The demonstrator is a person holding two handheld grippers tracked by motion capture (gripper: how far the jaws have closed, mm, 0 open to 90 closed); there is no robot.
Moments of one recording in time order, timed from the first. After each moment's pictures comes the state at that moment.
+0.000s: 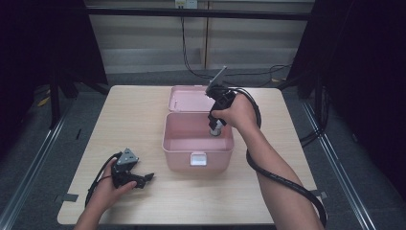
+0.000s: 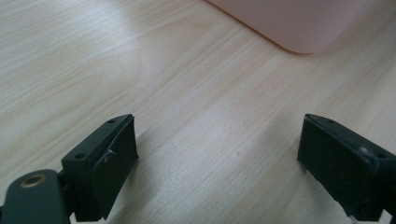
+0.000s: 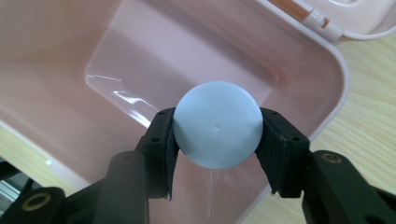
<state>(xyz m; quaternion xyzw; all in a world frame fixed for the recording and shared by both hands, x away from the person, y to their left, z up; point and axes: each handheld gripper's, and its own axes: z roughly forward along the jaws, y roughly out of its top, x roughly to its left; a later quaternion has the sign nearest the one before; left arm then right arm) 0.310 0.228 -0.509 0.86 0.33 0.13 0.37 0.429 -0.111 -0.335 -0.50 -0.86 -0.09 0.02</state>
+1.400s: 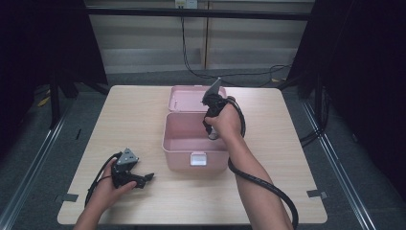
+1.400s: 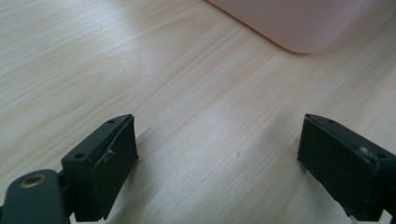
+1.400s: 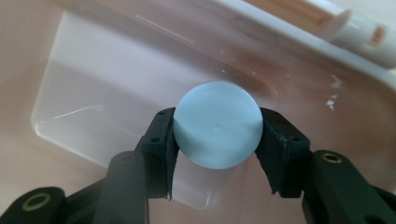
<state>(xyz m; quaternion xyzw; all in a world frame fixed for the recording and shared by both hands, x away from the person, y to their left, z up) 0.310 0.228 -0.509 0.86 0.33 0.13 0.37 0.449 -0.095 -0.391 -0.57 -0.82 -0.06 -0.01</state>
